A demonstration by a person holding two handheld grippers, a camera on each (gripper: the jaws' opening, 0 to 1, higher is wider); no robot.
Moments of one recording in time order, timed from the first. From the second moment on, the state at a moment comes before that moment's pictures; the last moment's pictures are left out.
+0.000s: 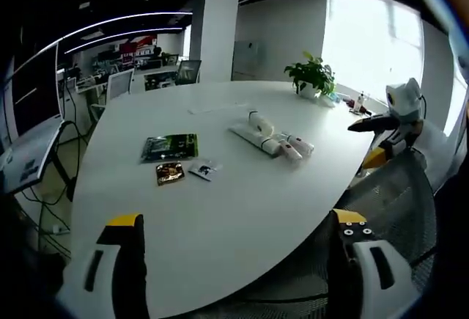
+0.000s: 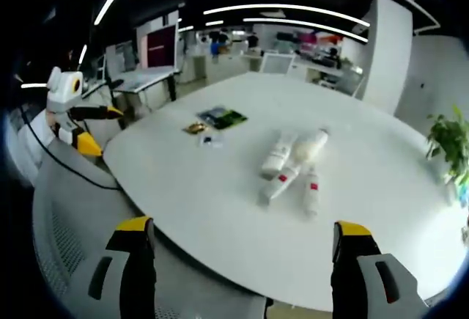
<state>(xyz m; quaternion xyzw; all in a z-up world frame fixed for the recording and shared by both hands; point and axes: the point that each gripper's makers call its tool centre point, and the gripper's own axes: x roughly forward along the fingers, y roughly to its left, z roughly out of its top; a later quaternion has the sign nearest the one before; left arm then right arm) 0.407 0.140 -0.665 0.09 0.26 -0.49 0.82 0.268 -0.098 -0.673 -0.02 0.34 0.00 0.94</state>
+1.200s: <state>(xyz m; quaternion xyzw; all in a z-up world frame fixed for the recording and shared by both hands) 0.405 0.138 -0.662 0.09 0.25 -0.50 0.82 0.269 -0.093 -0.674 -0.02 0.35 0.01 0.94</state>
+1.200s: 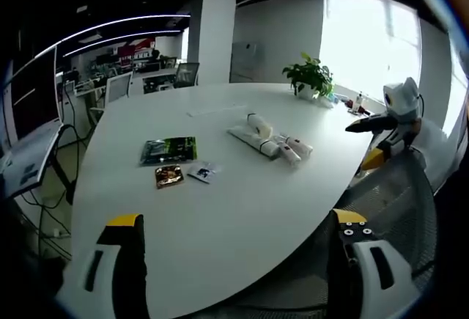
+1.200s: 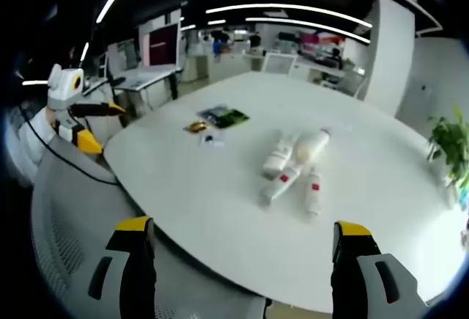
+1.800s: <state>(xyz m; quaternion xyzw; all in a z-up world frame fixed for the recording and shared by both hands) 0.390 0.130 -0.660 0.11 0.24 -0.53 0.80 0.268 -0.110 -0.667 -0.04 0.32 -0.05 0.94</state>
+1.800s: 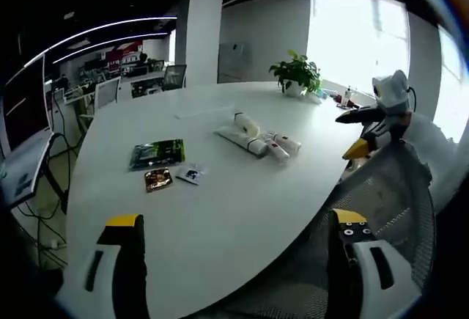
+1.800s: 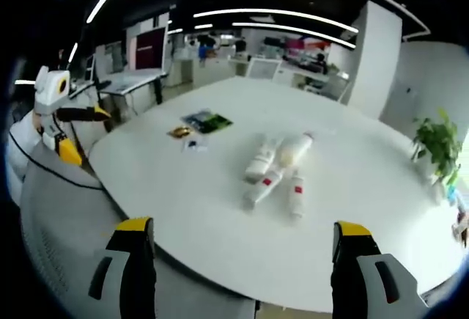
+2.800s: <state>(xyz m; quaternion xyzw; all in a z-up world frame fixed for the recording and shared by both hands) 0.389 0.115 -0.657 0.09 0.26 -0.53 0.80 0.284 -0.118 -0.673 -0.03 0.36 -0.01 0.93</state>
